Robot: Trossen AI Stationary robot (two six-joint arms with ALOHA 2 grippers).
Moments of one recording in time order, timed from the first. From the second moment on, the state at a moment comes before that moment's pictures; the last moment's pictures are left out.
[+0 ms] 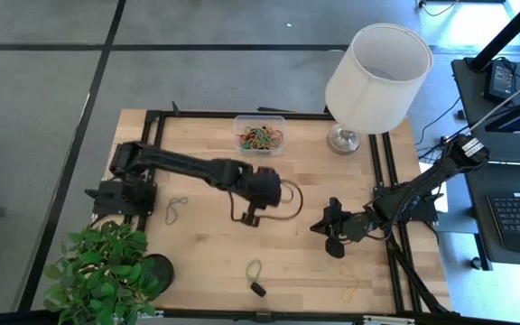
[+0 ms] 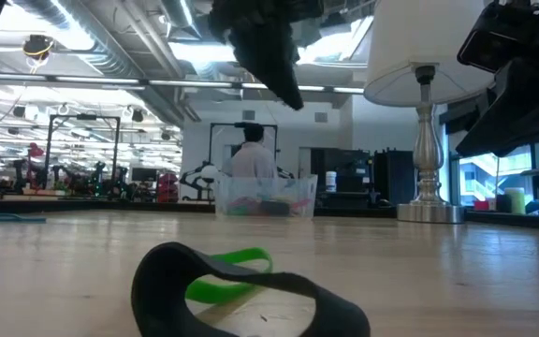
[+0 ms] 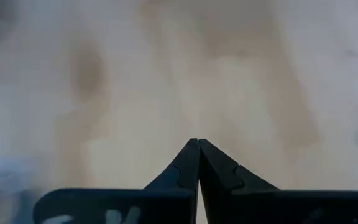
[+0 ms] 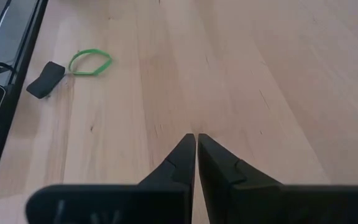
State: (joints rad) left arm -0.08 1.85 1.55 -0.71 -0.06 0.22; right arm 0.58 1.23 0.44 0.08 0.42 0.67
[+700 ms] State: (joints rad) left arm -0.50 2.11 1.54 -0.55 -0.21 0.17; right arm 0.58 1.24 0.44 0.08 0.42 0.69
